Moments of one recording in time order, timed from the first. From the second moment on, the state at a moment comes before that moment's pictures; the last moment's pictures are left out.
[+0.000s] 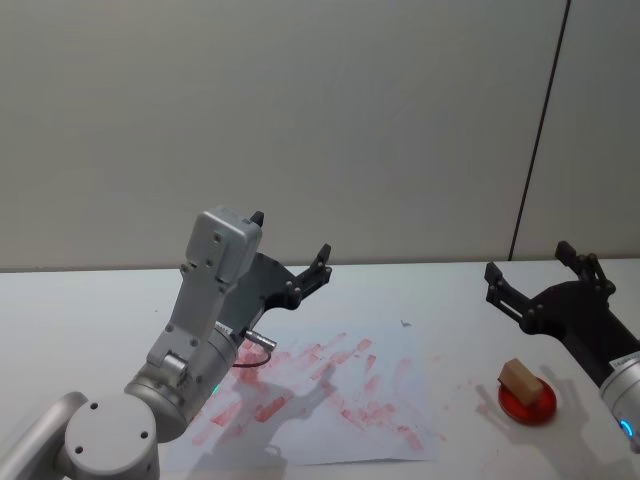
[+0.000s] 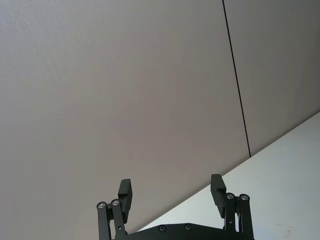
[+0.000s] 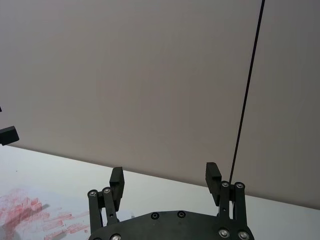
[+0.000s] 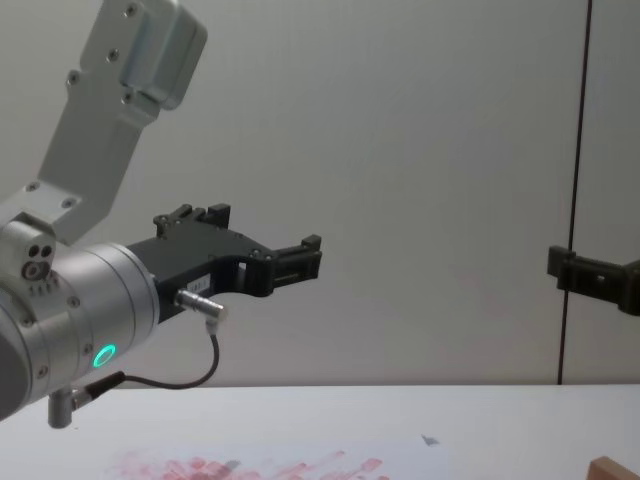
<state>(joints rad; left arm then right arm) -0.24 0.38 0.45 -1.63 -0.20 0.01 -0.01 -0.01 0.34 -0.23 -1.77 0.29 0.03 0.07</state>
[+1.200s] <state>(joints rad) -0.24 0.38 0.45 -1.63 -0.20 0.01 -0.01 -0.01 0.34 -0.23 -1.77 0.29 0.03 0.07</state>
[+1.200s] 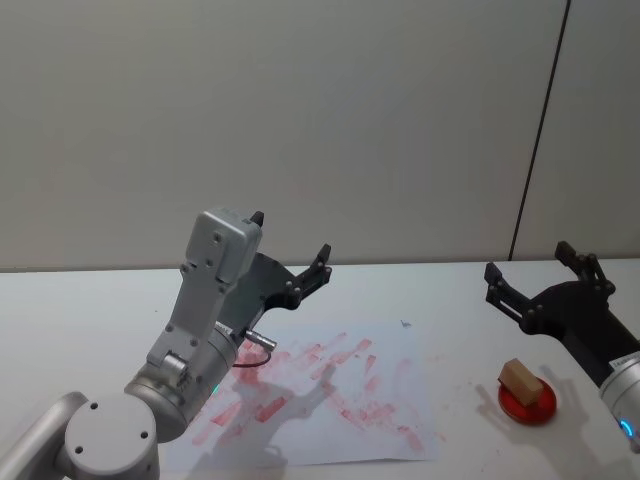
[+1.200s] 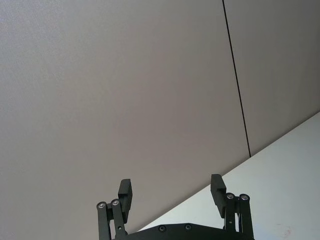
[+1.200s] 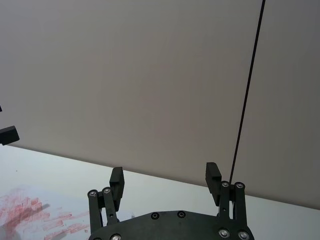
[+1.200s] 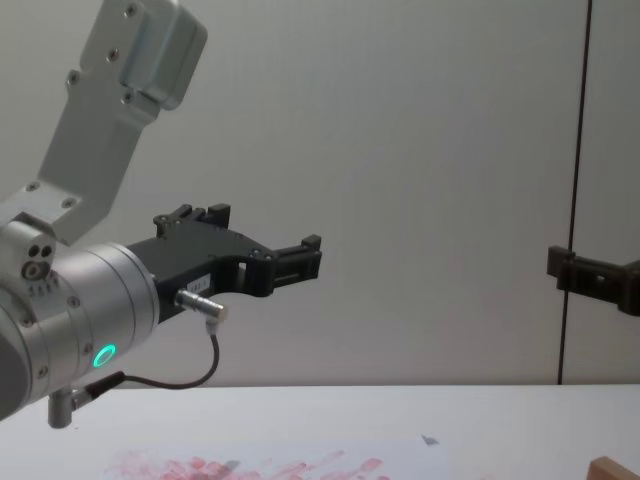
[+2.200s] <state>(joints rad) -0.24 0.38 0.45 -1.63 -0.20 0.01 -0.01 -0.12 0.41 -0.20 -1.83 0.34 0.16 0.05</state>
